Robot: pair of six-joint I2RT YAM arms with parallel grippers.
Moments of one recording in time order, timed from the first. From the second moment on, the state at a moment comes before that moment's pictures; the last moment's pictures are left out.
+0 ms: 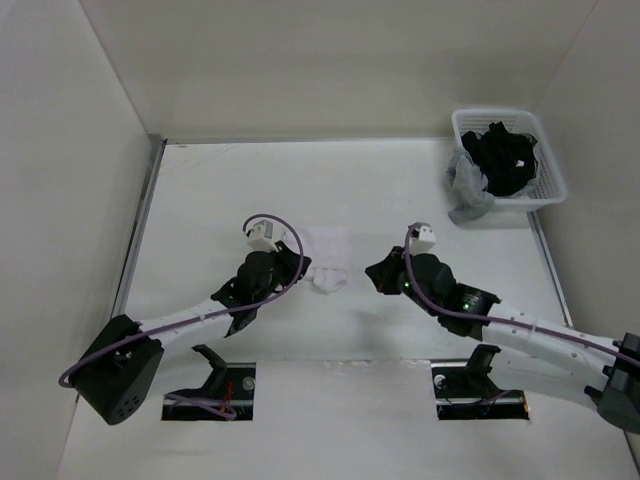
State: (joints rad) left arm -0.66 1.13 0.32 0.48 -0.15 -0.87; right arm 0.94 0.96 0.57 -0.04 0.33 0.81
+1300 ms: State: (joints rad) left arm -0.39 0.91 0.38 -0.04 -0.32 -0.74; right arm 0.62 1.08 0.46 0.37 0.34 0.62
